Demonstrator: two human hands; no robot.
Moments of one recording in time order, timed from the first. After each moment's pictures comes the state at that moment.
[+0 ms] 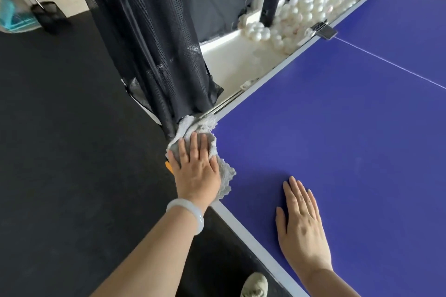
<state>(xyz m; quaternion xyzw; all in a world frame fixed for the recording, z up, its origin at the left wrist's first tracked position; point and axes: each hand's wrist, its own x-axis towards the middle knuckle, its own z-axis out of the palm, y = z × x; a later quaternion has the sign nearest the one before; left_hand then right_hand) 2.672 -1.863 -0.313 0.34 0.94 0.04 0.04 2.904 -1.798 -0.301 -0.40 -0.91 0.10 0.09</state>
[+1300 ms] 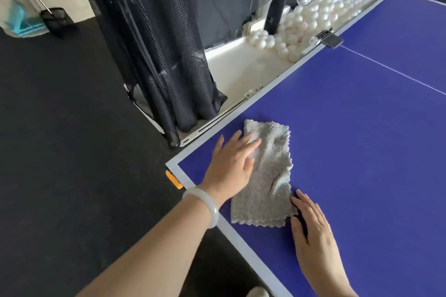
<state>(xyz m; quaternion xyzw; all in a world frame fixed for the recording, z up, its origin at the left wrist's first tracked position) 2.676 -1.808 -0.287 0.55 0.80 0.23 0.10 2.904 -1.788 -0.287 -0.45 -0.83 0.29 0.17</state>
